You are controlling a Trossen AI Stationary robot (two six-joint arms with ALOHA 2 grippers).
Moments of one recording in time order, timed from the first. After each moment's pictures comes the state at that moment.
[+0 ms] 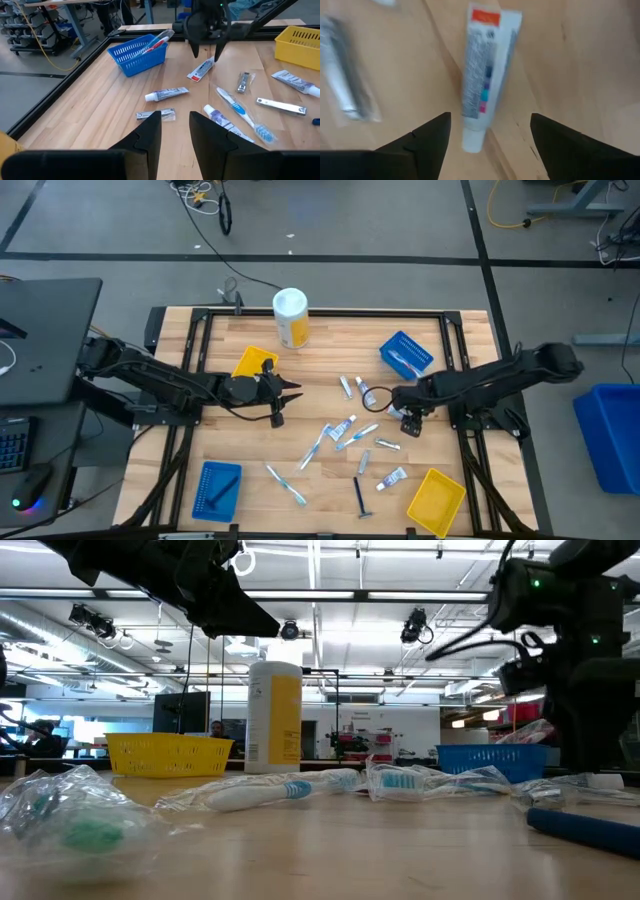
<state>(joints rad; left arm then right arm) -0.17 1.23 0.59 0.31 -0.43 -0.04 0.10 1.25 0.58 -0.78 0.00 0.51</state>
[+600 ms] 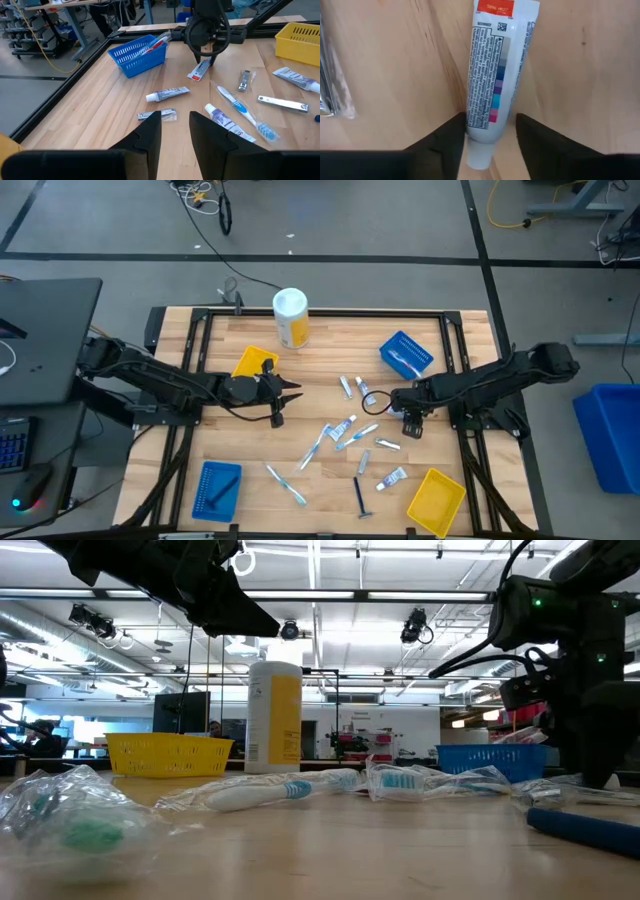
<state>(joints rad) -0.17 1.23 0.59 0.31 -0.43 -0.02 0.09 1.29 0.53 -0.68 -0.01 0.39</state>
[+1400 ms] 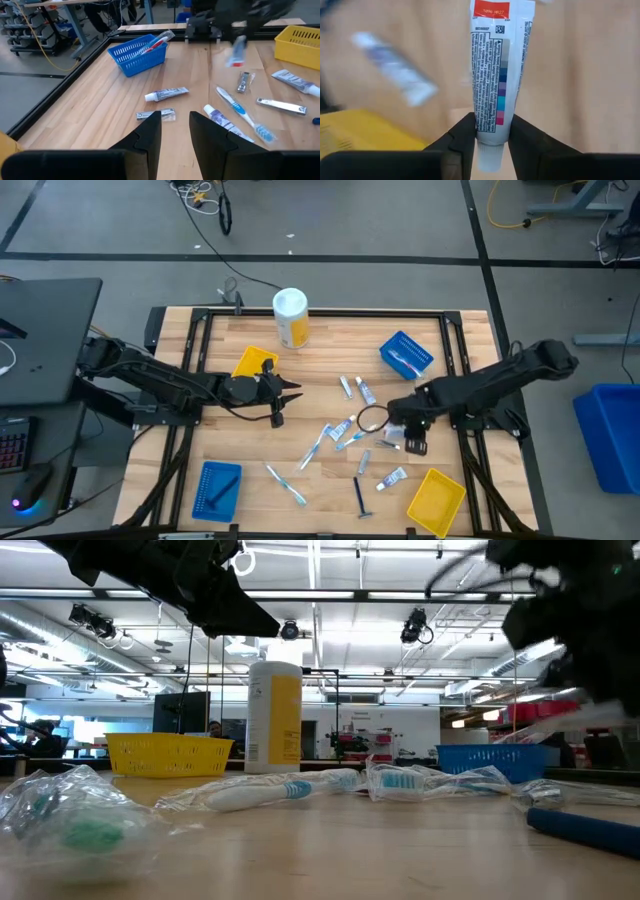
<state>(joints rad) -0.17 1.23 0.59 0.31 -0.43 -0.05 0.27 1.29 0.80 -0.89 -0.24 0.49</state>
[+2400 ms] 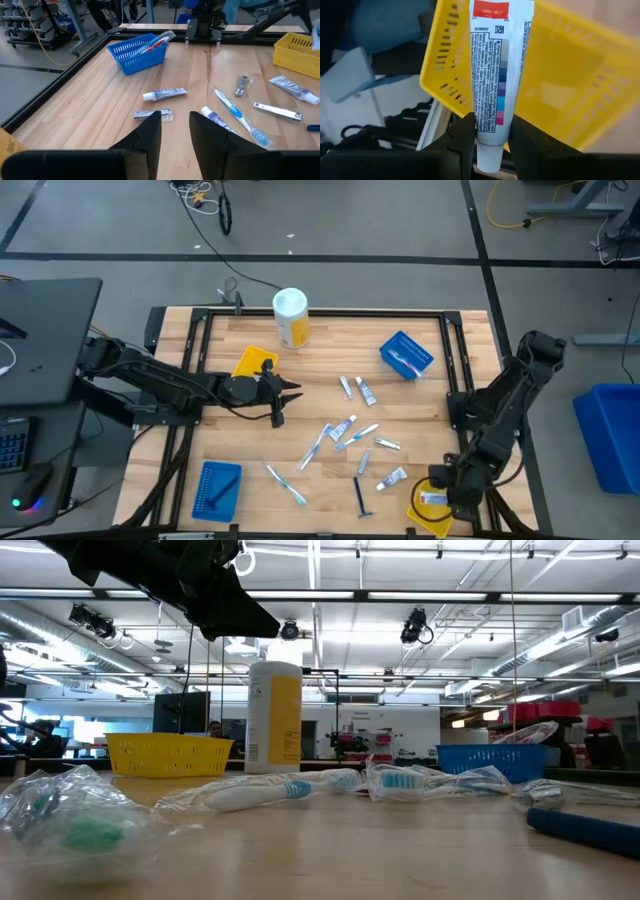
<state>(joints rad) -0.17 1.23 0.59 0.31 -0.43 -0.09 1.04 1.29 0.77 -0.57 -0.20 1.24</state>
